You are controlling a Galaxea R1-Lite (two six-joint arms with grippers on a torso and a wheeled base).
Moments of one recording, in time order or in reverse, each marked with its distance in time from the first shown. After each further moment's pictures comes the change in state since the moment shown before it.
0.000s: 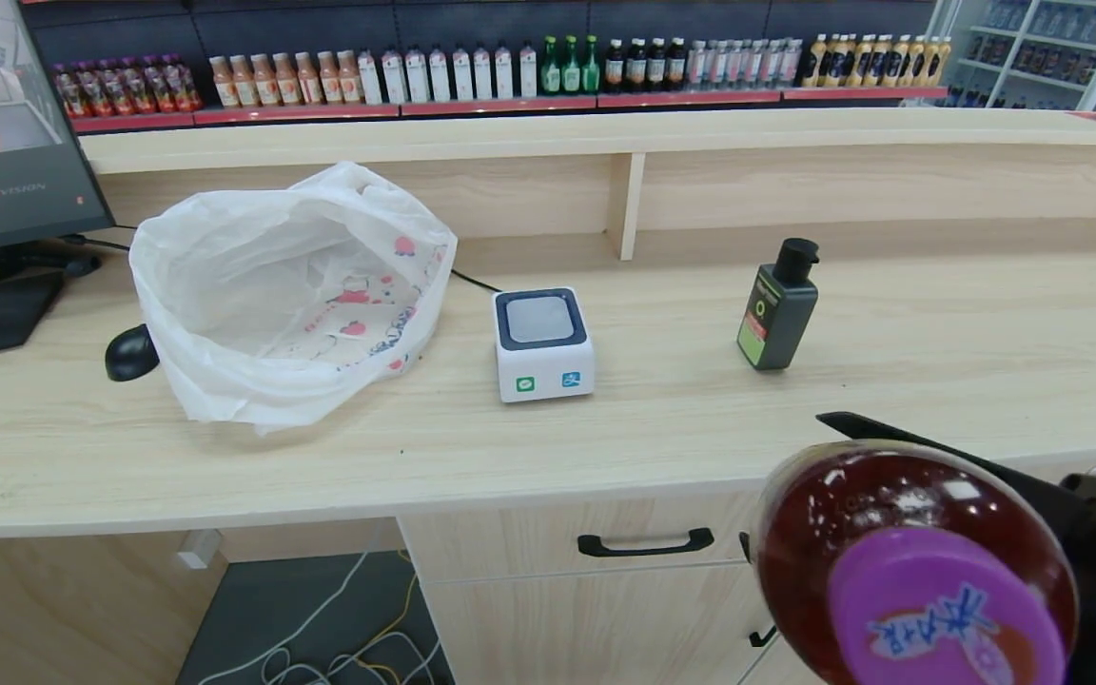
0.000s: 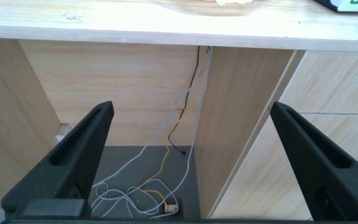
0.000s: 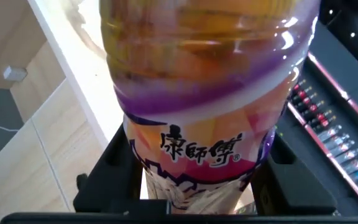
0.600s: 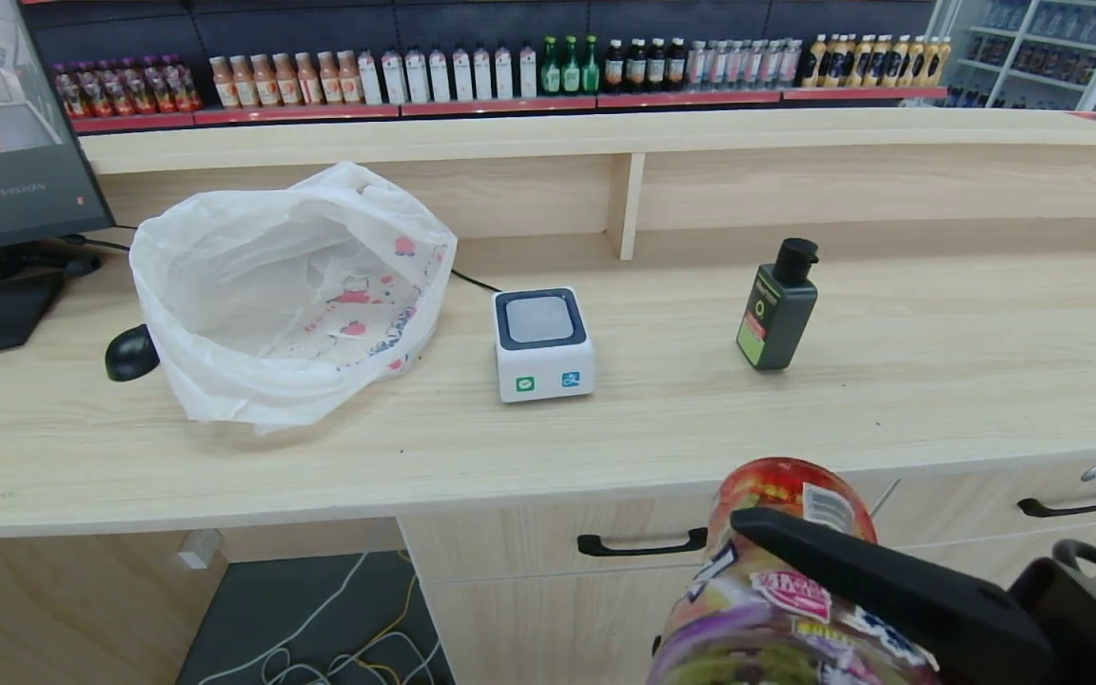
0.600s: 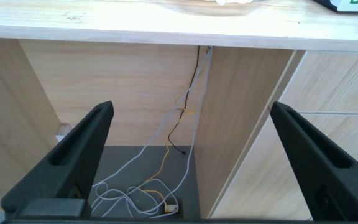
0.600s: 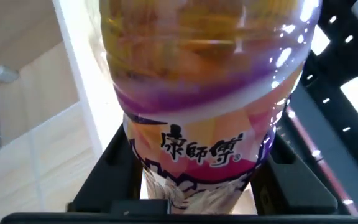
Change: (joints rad) left arm 0.000 0.000 0.000 0.000 0.000 0.000; right arm 0.153 0.120 0.014 -0.173 0.001 -0.261
